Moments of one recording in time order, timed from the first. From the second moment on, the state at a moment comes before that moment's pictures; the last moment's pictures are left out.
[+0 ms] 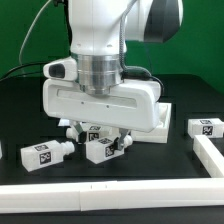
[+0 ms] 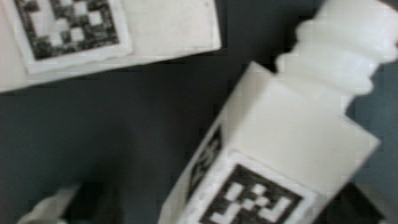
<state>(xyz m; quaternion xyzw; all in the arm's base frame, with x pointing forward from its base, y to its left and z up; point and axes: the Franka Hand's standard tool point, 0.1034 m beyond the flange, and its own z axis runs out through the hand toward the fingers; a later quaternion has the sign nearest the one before) 0.523 -0.032 0.018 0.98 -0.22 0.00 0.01</state>
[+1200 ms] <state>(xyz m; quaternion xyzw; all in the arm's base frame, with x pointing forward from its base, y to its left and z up) 0.499 -0.057 0.098 0.99 -0.12 0.01 -0.03</state>
